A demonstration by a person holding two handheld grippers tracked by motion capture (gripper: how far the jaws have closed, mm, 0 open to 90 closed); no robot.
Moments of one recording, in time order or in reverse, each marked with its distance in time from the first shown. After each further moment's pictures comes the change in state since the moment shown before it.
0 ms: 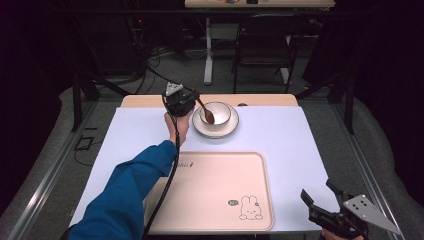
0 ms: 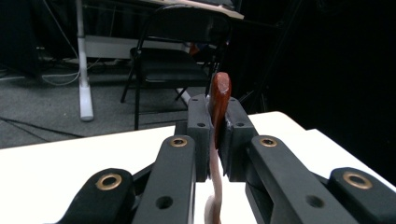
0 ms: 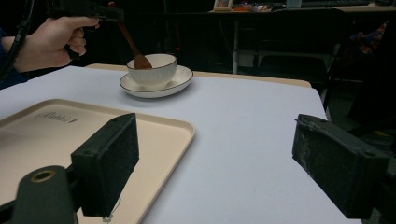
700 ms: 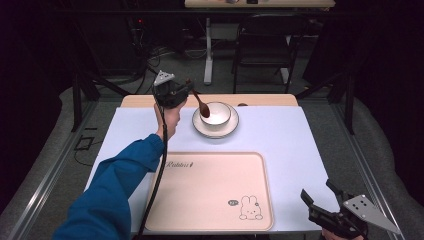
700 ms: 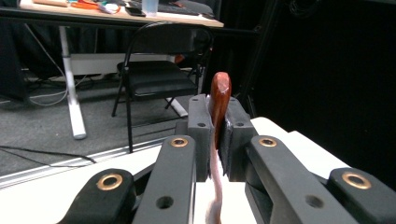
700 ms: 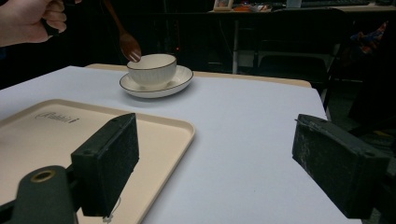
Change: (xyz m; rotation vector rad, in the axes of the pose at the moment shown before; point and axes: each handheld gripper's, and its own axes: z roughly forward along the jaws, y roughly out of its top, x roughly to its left) left arm 0.003 0.042 -0.033 -0.005 -0.074 0.076; right arm 0.000 0.000 0.000 0.000 -0.001 0.000
